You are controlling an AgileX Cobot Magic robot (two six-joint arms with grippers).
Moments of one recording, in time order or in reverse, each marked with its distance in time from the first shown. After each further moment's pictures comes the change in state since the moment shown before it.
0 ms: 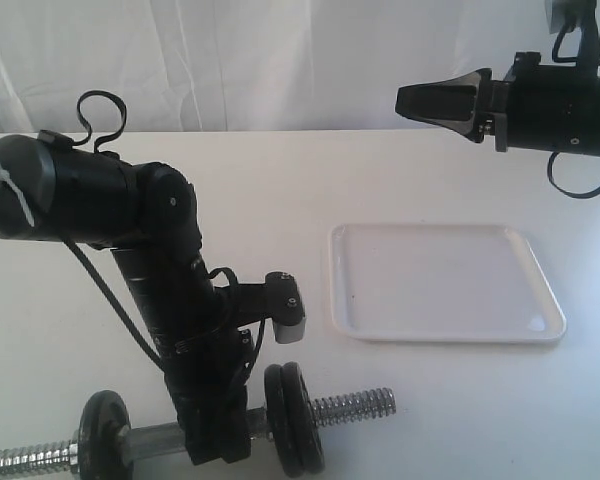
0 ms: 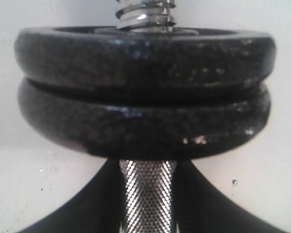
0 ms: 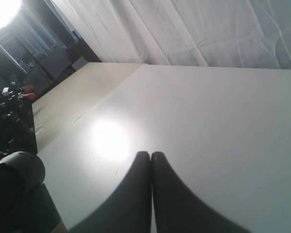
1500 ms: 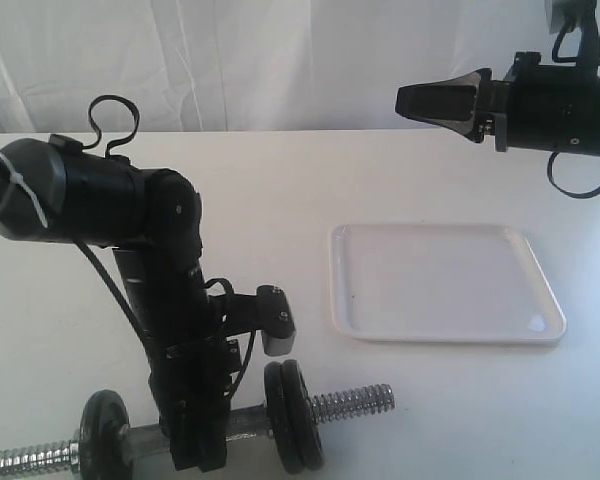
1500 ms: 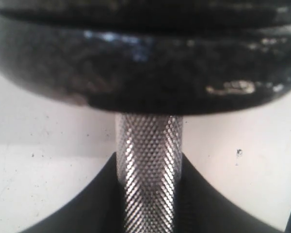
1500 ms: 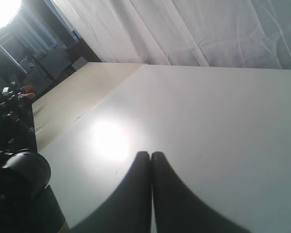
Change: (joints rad) left arm 0.000 0.028 -0.011 0.100 0.057 -0.078; right arm 0.000 0.000 0.000 0.000 0.000 0.000
